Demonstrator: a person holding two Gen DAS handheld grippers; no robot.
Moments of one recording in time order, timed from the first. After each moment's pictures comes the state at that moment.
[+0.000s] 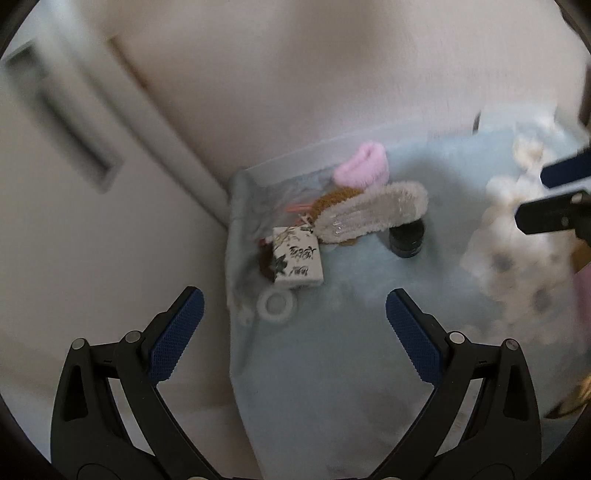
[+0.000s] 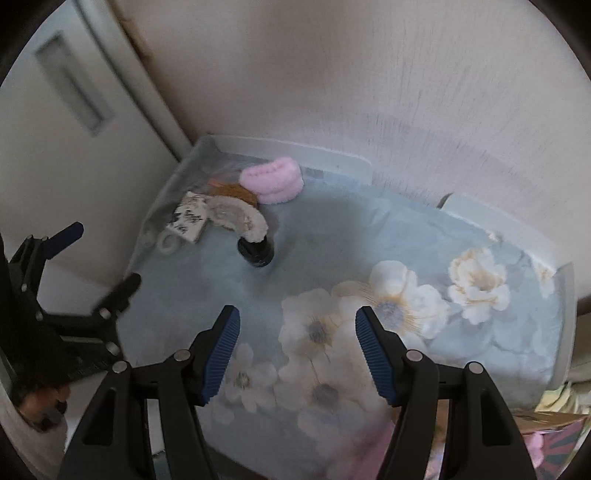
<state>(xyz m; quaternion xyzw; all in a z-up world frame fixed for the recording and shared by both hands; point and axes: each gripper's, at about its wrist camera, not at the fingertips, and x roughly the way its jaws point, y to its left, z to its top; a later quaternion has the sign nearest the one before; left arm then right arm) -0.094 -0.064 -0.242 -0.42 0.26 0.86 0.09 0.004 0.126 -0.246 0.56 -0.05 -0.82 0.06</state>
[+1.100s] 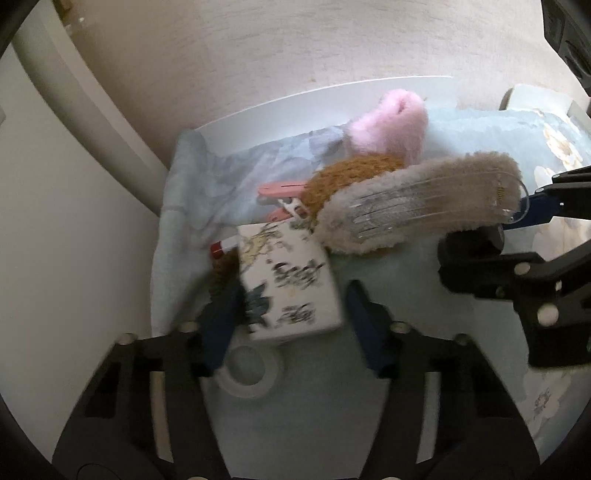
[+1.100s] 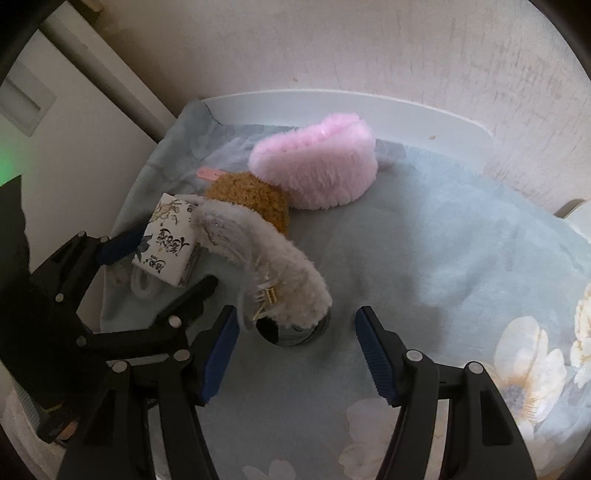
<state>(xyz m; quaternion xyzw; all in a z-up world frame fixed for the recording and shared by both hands) -0.183 -0.078 -0.317 -0.47 0.20 0.84 0.15 -0.076 0.077 -0.337 0.58 -0.09 -0.80 0.11</state>
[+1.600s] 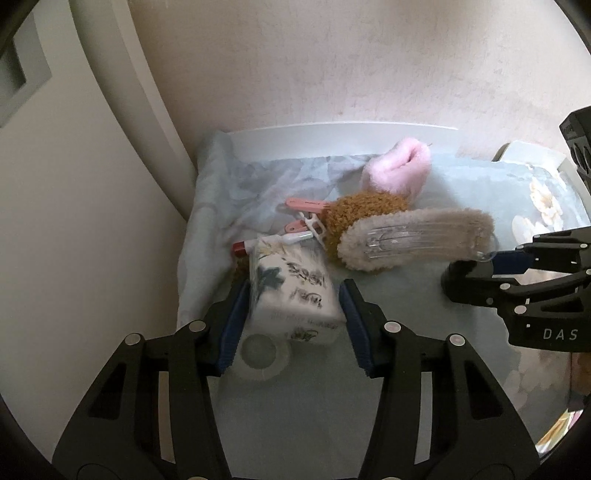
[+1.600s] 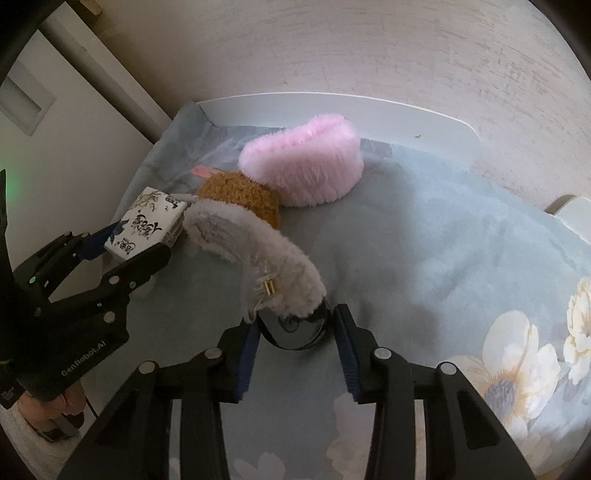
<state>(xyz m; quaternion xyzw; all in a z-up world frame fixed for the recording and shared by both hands) -0.187 -0.095 -0.288 -0.48 0.12 0.86 0.16 -0.066 0.083 -0.331 0.58 -0.09 -0.80 0.10</state>
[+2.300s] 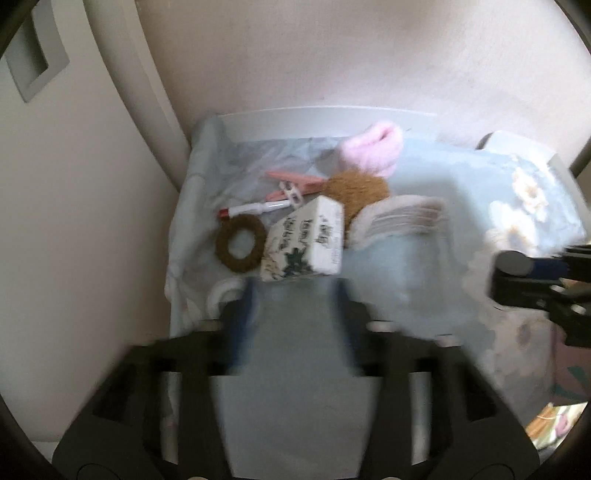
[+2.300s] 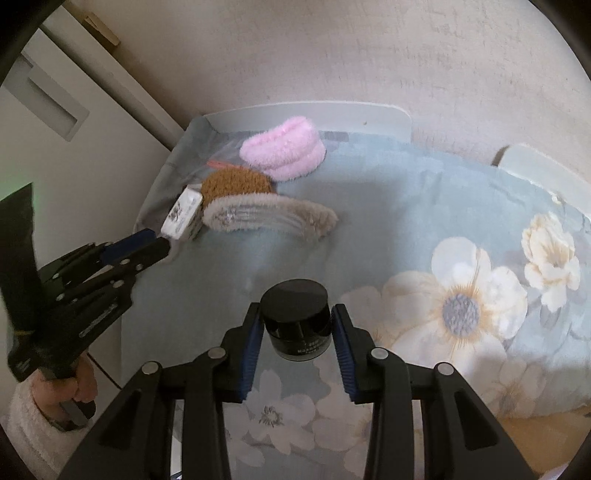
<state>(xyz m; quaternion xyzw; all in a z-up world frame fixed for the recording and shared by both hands) -0.137 -0.103 -0.293 -0.49 0.12 0.85 0.14 -0.014 0.106 -0.307 0.57 -0.13 -0.80 0.09</state>
